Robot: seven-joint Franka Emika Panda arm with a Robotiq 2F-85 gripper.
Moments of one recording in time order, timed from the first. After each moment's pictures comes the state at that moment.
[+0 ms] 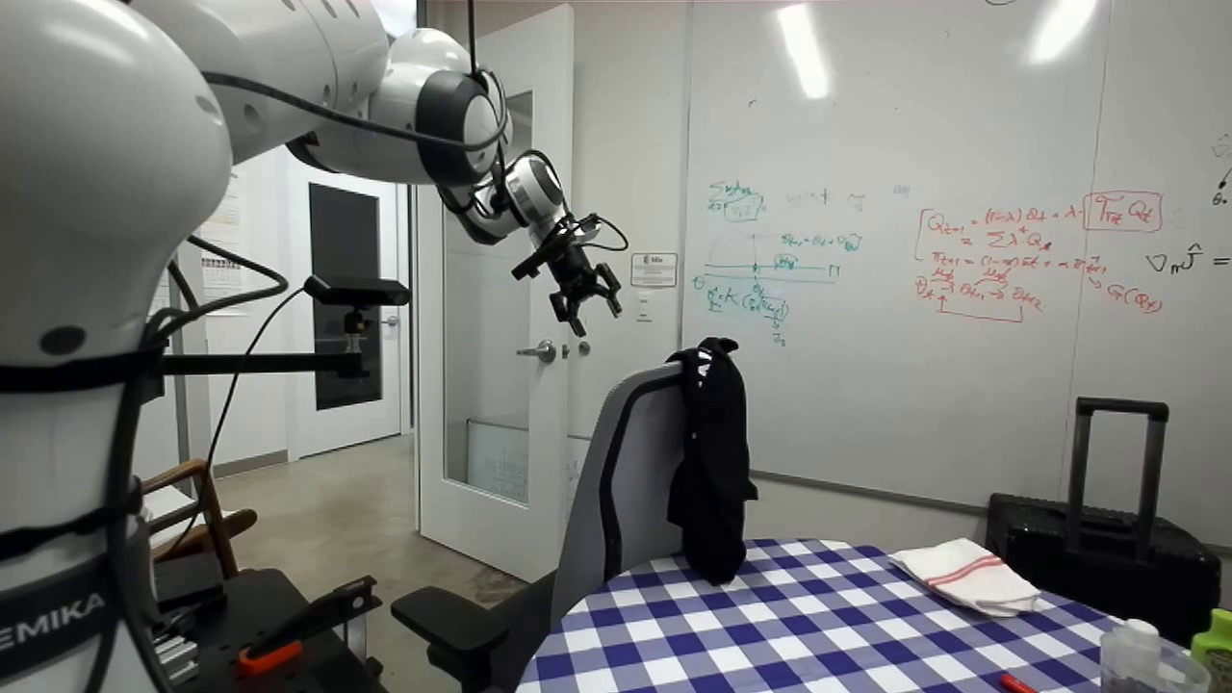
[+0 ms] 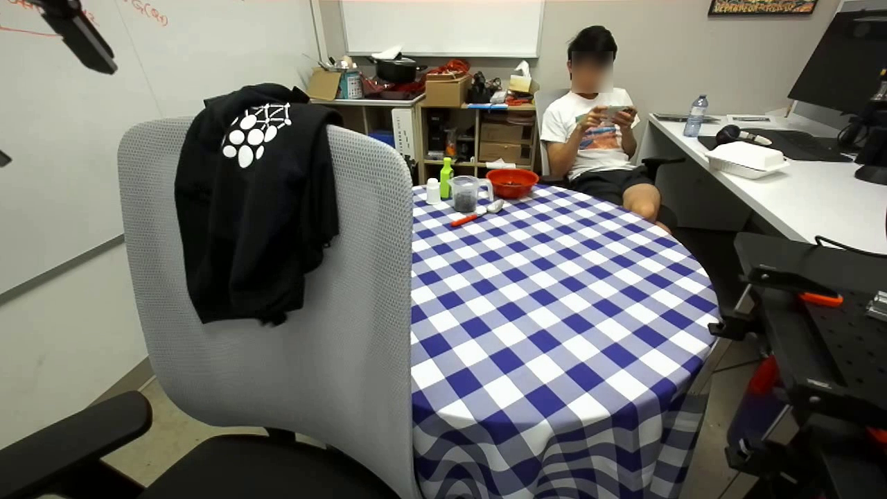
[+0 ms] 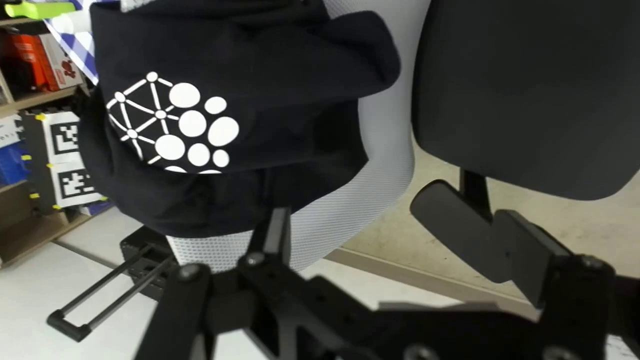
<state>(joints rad) 0.47 0.98 0.15 -0.75 -0.66 1.71 0.44</state>
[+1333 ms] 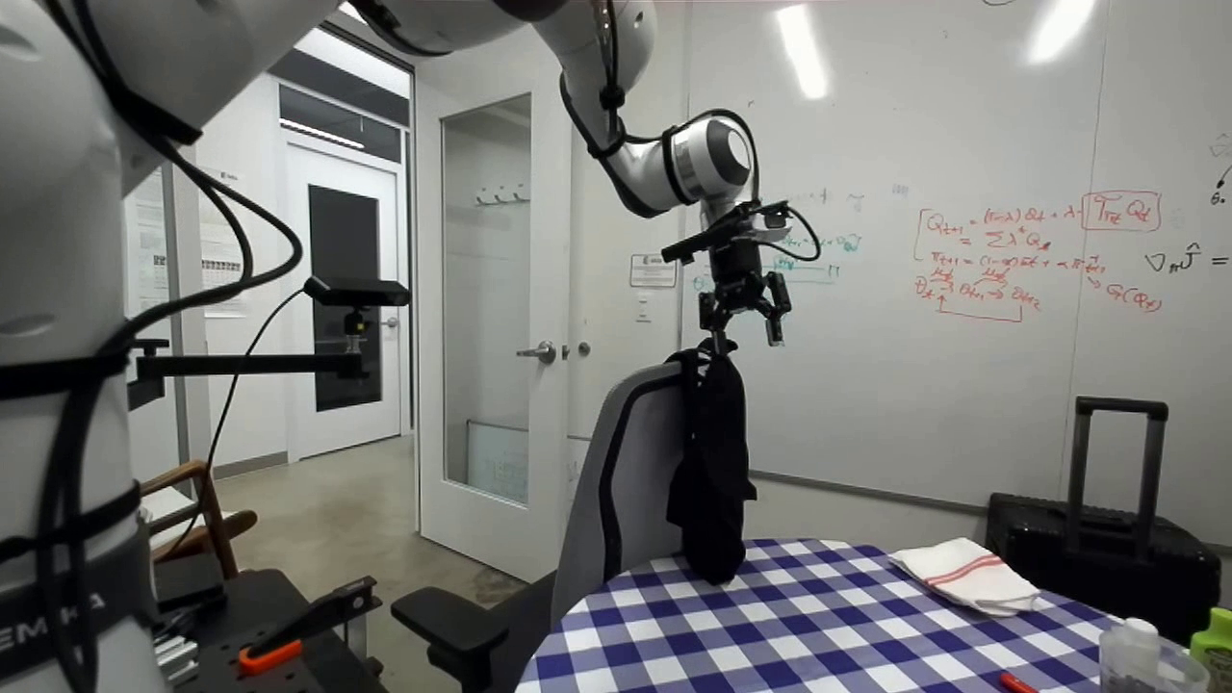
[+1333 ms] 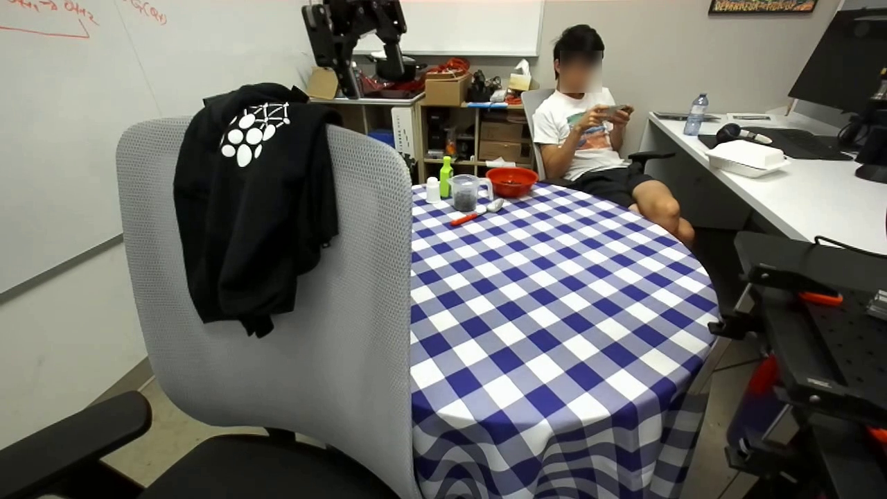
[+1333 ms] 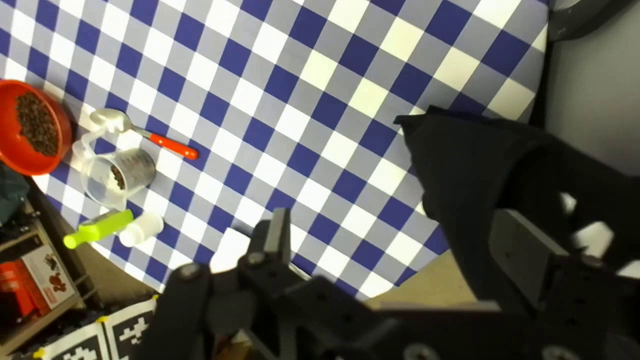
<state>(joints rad) -0.04 0.66 0.10 -1.28 -0.33 1.87 0.28</state>
